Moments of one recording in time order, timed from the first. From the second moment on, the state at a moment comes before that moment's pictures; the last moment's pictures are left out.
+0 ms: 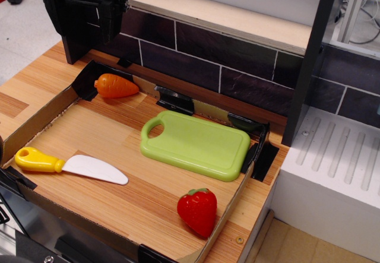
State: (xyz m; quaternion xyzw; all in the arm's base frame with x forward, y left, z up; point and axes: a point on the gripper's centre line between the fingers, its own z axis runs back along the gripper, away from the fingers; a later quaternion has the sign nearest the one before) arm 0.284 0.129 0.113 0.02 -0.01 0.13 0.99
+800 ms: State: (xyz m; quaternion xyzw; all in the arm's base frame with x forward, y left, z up) arm 0.261 0.123 0.097 -0.07 -0.02 -0.13 0.99
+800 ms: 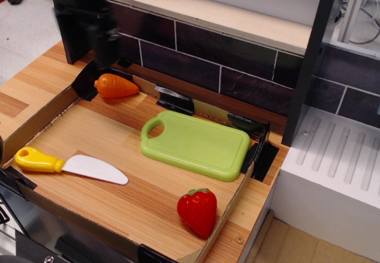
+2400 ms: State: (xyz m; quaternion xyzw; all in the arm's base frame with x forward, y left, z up) arm 0.186 0.145 0.045 -0.06 0.01 -0.60 0.80
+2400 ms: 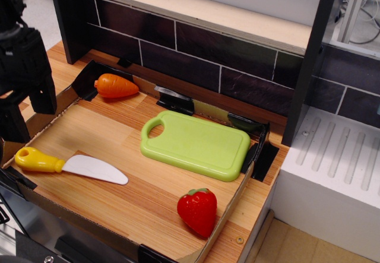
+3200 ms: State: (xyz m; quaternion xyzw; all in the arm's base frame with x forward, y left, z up) arm 0.184 0.129 0.000 -0.02 0.01 -0.61 0.79
